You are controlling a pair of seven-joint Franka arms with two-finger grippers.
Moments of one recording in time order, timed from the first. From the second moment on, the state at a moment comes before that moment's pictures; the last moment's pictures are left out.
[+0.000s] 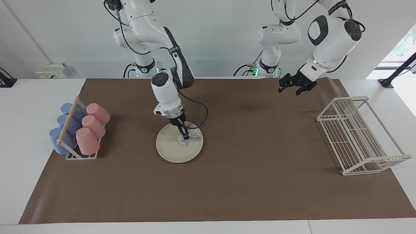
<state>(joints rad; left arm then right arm) -0.06 -0.25 -0.07 -2.16 -0.27 1.84 0.06 0.46 0.27 0.00 -2.17 0.27 2.69 1.38</state>
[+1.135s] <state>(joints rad) -0.09 -0.25 -0.08 -2.15 -0.56 1.84 -0.14 0.46 -0.06 0.00 -1.92 0.16 1.99 1.65</state>
